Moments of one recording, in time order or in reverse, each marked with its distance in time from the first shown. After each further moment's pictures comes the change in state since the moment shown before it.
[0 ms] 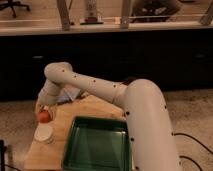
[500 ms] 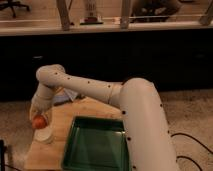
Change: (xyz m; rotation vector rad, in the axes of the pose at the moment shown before) arm -0.030 -0.004 0.018 -0.055 -0.039 -0.066
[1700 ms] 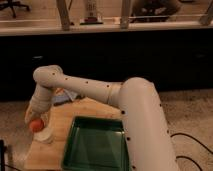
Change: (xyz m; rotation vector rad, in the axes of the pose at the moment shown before) arm -0.013 0.002 0.001 -0.026 -0.025 -0.022
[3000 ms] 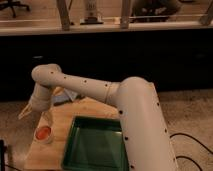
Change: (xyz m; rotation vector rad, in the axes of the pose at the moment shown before) arm 0.001 0.000 -0.002 -0.024 -0.003 0.000
